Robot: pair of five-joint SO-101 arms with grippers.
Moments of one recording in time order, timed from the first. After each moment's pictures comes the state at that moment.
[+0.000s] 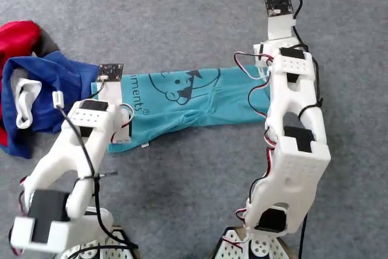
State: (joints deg) left arm 1.0 -10.1 46.3 51.6 6.3; right arm 9.7 28.2 -4.2 34.1 18.2
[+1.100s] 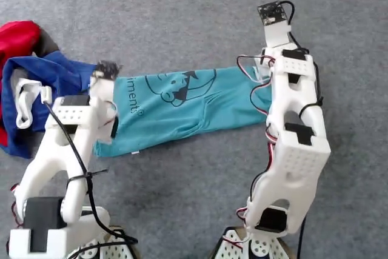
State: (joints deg) left arm -6.0 -14.7 41.3 59.6 -11.8; right arm 11.1 33.1 -8.0 40.2 28.3
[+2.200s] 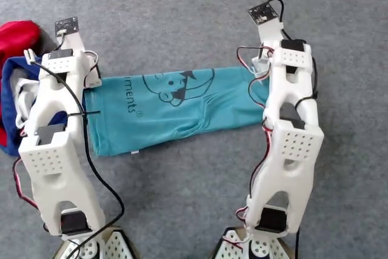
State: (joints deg) left arm -15.4 32.7 -8.7 56.0 6.1; right arm 10.4 45.1 -26.2 54.4 34.3
